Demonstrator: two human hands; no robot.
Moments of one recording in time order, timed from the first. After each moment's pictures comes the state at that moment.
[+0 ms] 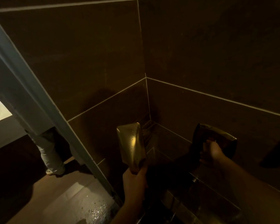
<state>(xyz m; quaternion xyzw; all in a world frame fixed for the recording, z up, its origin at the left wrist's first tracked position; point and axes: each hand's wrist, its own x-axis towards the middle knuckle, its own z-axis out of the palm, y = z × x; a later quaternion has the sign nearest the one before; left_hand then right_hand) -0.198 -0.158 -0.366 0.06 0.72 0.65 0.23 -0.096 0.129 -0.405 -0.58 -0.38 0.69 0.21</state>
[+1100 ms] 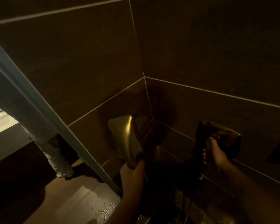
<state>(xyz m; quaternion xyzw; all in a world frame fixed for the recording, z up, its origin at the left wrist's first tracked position) -0.209 -0.154 -0.347 0.09 0.73 0.65 0.19 -0.080 0.125 -0.440 -0.55 -0.43 0.69 0.20</state>
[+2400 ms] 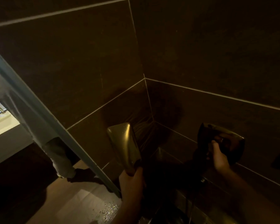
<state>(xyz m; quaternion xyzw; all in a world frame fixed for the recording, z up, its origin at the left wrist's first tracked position) -0.211 -0.153 -0.351 0.02 0.75 0.64 0.18 -0.087 0.118 -0.436 -0.55 -0.45 0.65 0.26</state>
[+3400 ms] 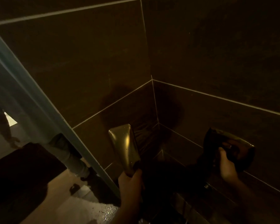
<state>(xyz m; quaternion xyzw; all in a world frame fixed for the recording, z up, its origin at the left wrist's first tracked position) -0.227 -0.162 -0.353 0.01 0.73 0.65 0.20 -0.085 0.114 -0.433 -0.56 -0.42 0.68 0.24</state>
